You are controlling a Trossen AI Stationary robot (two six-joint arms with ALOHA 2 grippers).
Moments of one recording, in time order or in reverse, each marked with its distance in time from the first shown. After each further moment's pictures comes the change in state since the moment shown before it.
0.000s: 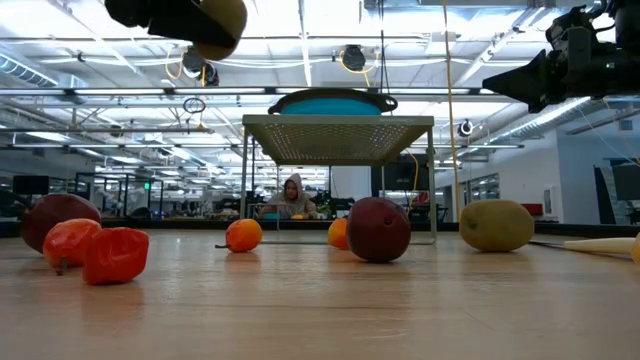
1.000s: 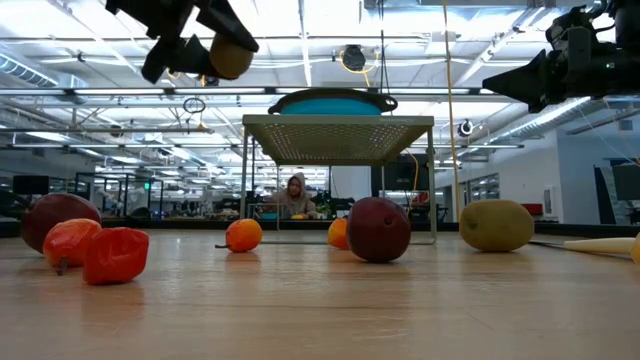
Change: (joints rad) left arm 0.145 0.000 0.000 0.000 0.077 -0.979; right arm 0.000 0.000 0.000 0.000 0.000 0.000
